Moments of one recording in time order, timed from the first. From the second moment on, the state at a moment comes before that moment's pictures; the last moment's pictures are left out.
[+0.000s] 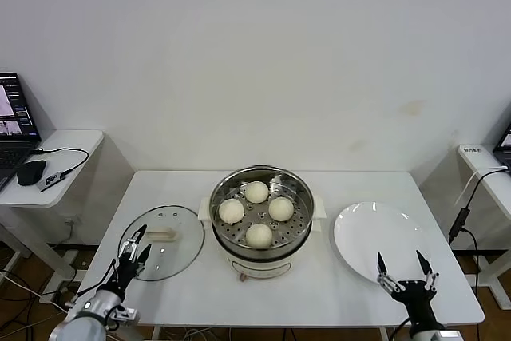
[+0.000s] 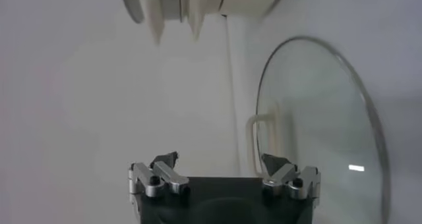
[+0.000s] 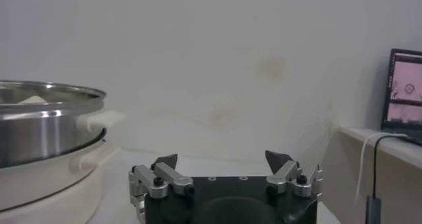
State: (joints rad) left arm 1.36 -1.12 -0.61 -1.57 1.25 -0.22 -0.16; right arm -1.70 1.52 0.86 2.03 0.12 0.11 -0.19
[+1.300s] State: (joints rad) left arm 1.09 -1.14 -0.51 -1.30 1.26 -0.23 -0.16; right arm -1.72 1.56 0.85 2.00 0.08 0.13 -0.19
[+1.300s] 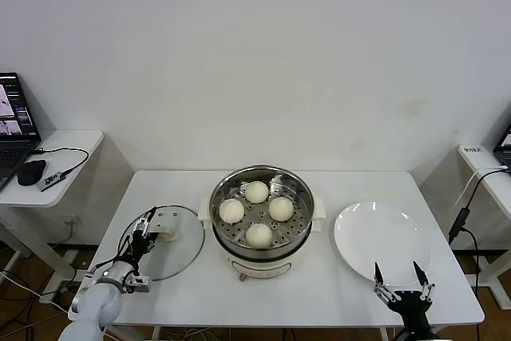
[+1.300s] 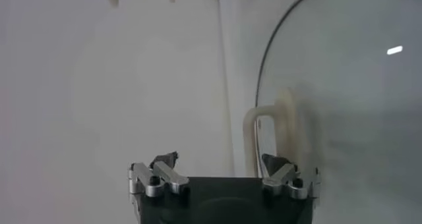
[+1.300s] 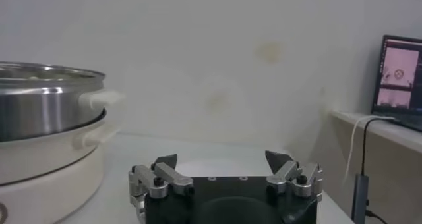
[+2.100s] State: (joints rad) left arm 1.07 -1.16 -0.51 -1.22 1.22 -0.25 -0.22; right arm -1.73 1.56 0.83 1.99 0.05 0.14 -0.19
